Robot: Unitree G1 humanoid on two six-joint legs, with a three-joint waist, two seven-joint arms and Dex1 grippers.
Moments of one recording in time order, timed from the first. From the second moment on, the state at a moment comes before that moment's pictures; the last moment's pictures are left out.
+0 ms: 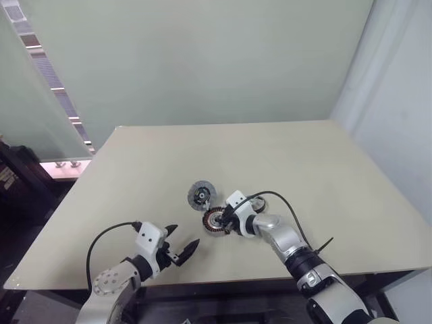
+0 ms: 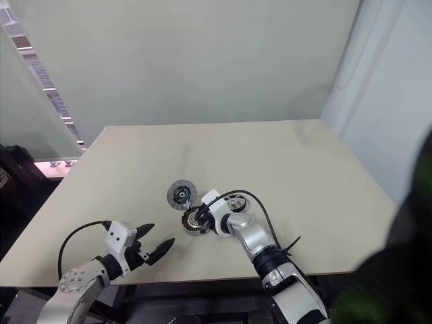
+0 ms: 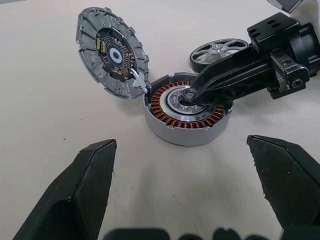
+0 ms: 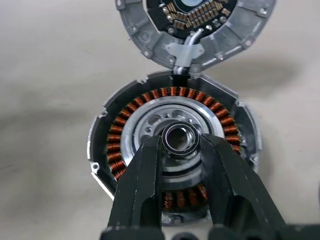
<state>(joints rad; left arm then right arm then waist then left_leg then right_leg) 0.23 0.43 0.06 -0.23 -0.29 0.25 -0.63 -0.58 0.02 0.34 0.59 0.00 0.38 0.56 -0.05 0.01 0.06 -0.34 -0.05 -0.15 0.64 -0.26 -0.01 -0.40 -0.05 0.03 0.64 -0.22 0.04</state>
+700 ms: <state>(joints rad) 0.23 0.43 0.06 -0.23 -0.29 0.25 -0.63 -0.59 0.03 0.34 0.63 -0.02 0.34 0.57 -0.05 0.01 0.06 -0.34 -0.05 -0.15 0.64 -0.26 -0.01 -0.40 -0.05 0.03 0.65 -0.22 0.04</state>
